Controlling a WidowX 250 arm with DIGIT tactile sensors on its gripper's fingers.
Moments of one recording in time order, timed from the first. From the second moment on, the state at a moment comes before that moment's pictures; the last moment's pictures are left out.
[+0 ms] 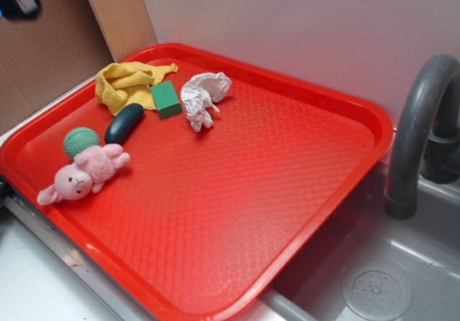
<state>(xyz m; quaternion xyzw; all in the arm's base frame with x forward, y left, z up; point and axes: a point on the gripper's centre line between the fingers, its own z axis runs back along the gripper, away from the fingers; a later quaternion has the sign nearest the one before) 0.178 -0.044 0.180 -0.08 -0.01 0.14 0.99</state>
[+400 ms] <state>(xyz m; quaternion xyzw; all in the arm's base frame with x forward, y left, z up) 0.210 -0.057 0.111 -0.05 0.00 0.22 0.97</state>
